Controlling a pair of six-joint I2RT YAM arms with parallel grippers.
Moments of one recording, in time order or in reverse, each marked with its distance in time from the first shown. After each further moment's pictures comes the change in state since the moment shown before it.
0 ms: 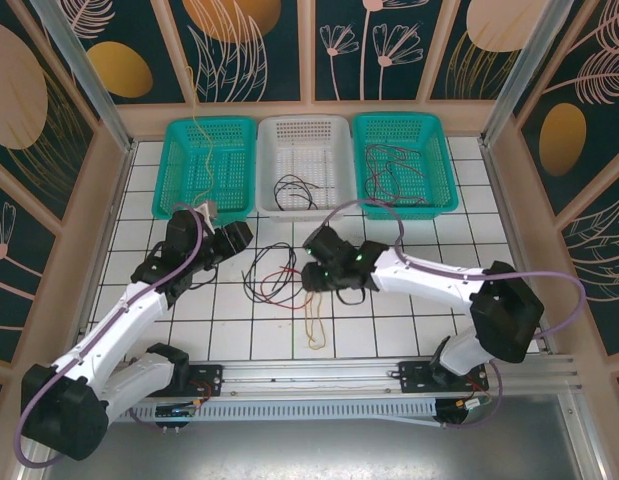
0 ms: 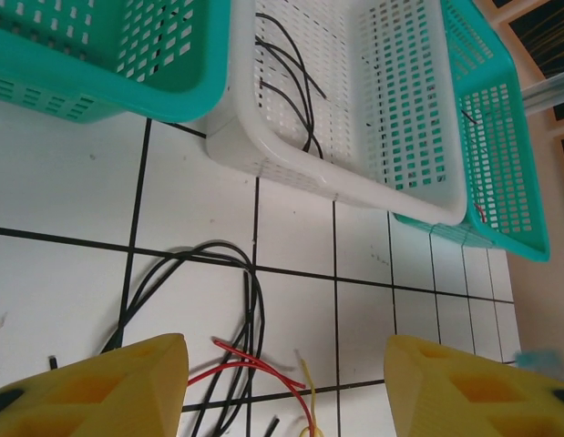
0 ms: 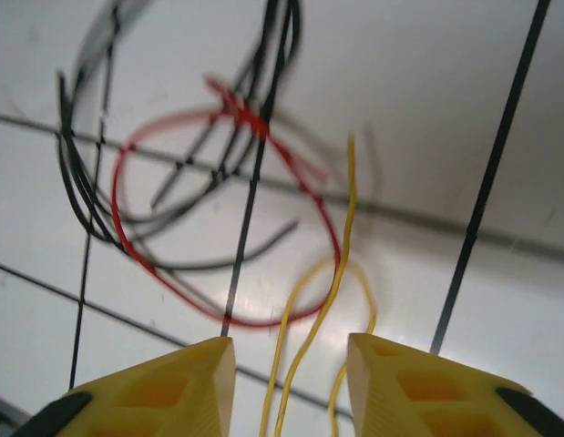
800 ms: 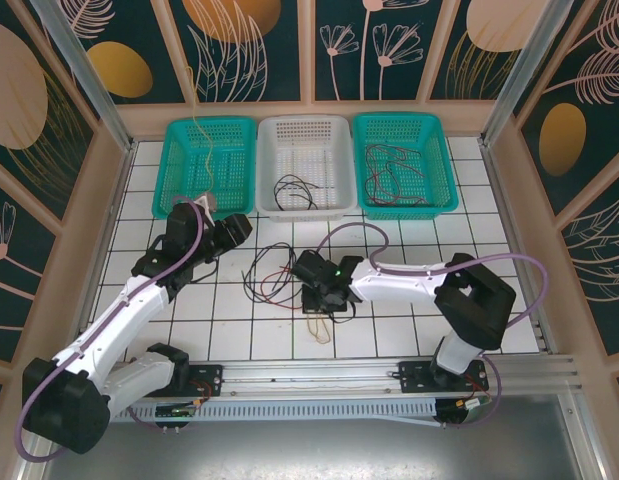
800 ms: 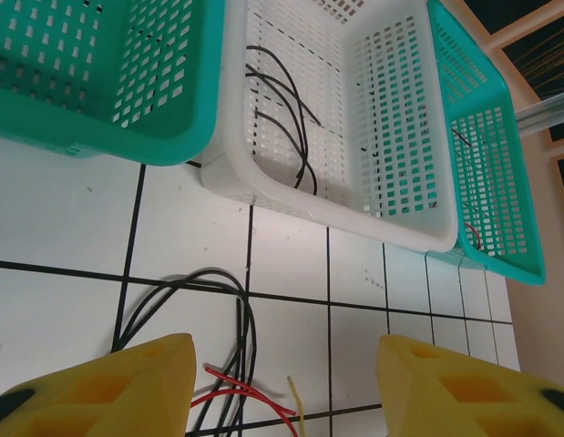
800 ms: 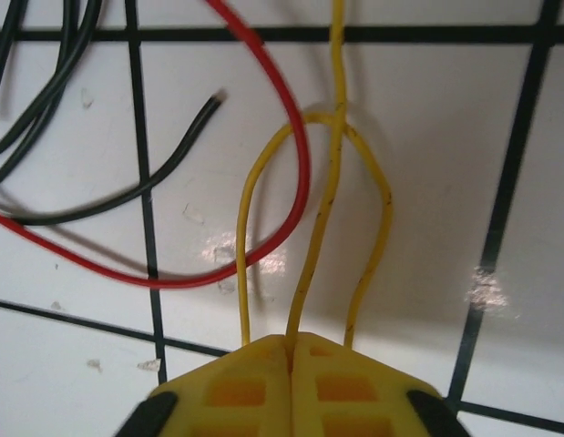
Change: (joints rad) left arm 0.000 0.035 0.055 0.003 -0.027 -0.003; right arm 0.074 0.139 -0.018 -0.020 -0.001 0.203
